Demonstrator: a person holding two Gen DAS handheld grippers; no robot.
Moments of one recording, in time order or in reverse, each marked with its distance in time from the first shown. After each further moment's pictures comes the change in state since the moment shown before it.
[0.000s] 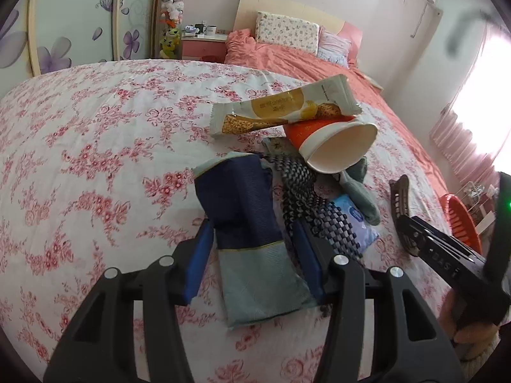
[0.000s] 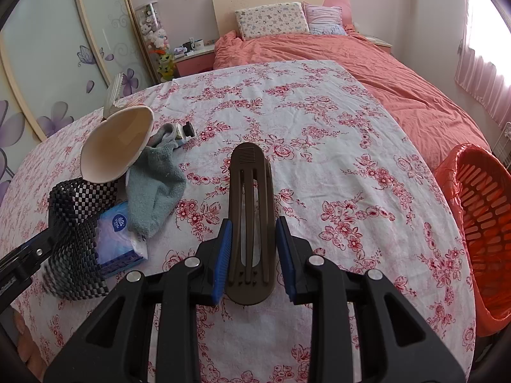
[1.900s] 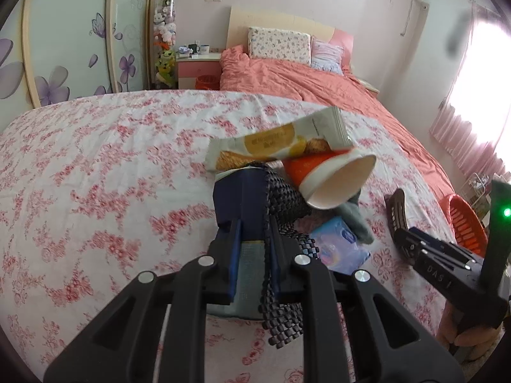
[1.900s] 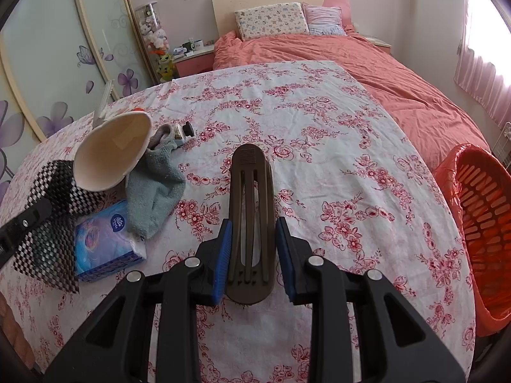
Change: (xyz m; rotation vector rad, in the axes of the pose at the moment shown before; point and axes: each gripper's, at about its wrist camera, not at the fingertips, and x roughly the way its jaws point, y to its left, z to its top) left arm -0.013 -0.009 0.015 0.082 -0.070 0.015; right arm 0.002 0.000 0.003 -0.001 -0.001 -0.002
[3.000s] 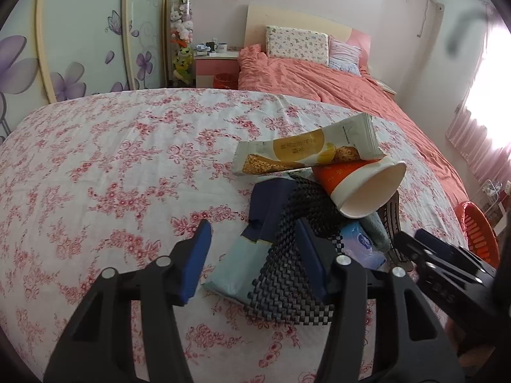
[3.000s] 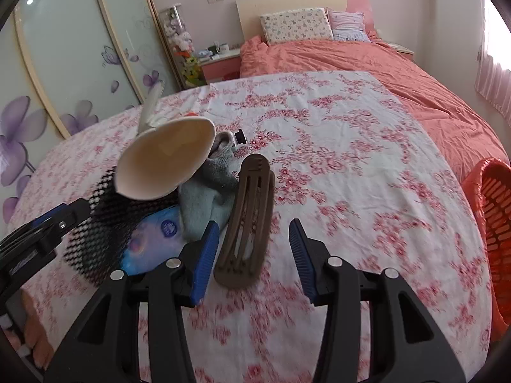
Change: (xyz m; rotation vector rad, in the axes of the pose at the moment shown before) left arm 0.000 0.010 0.008 -0.033 0.005 0.075; right arm 0.002 0.031 0.004 -0.039 -0.006 0.090
